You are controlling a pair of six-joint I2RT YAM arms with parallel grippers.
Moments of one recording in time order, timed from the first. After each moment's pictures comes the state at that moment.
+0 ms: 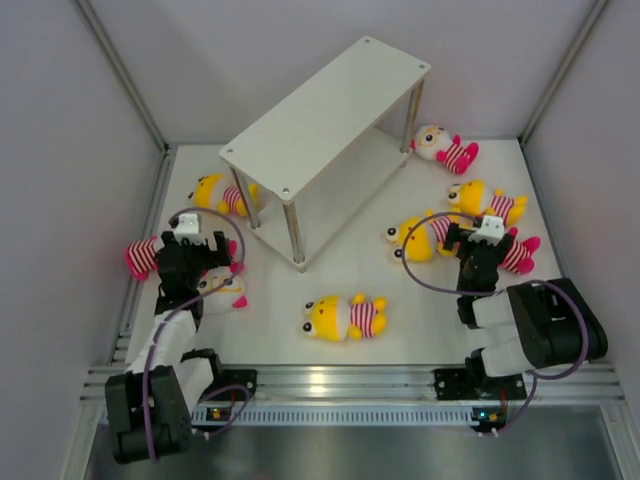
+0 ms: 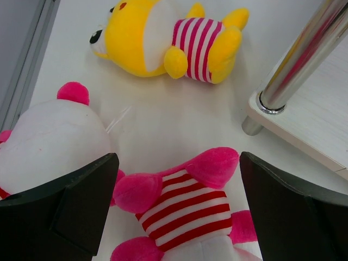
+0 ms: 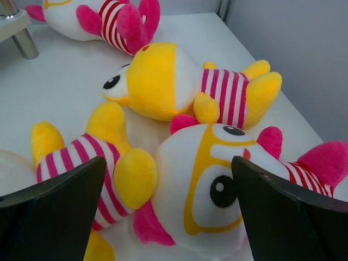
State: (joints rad) left arm 0.18 0.96 0.30 0.43 0.21 0.02; right arm 0.15 1.45 0.17 1.25 0.46 -0.05
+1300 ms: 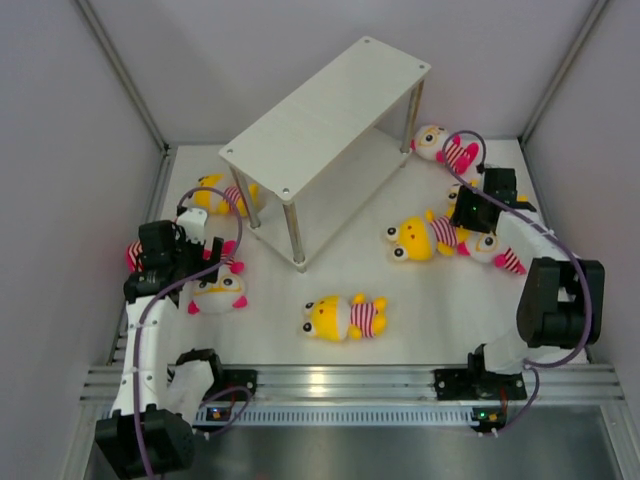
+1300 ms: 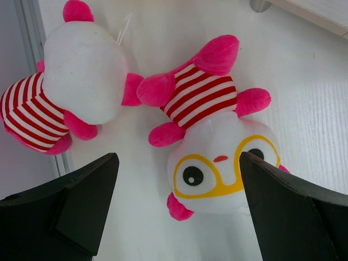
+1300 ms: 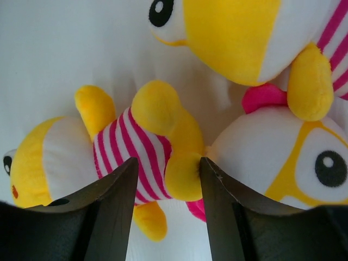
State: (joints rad) left arm 0.17 0.86 0.78 -0.66 0.14 0.35; right arm -0.05 1.52 1.02 -0.36 -0.09 0.19
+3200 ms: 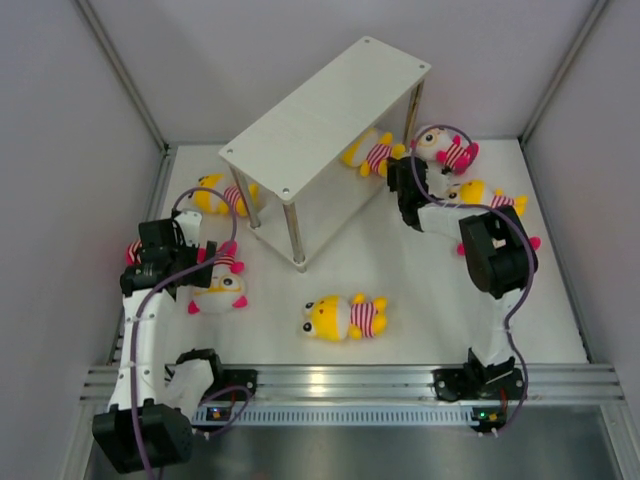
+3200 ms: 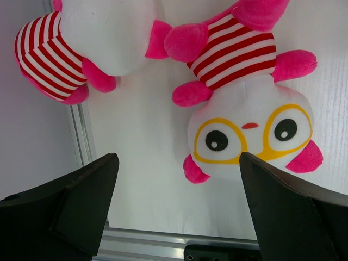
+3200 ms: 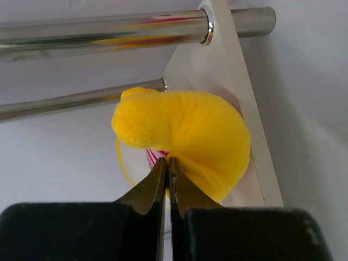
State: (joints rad) left arm 0.16 0.90 0.85 -0.82 -0.02 0.33; right arm 0.38 1.96 1.19 0.45 0.42 1.62
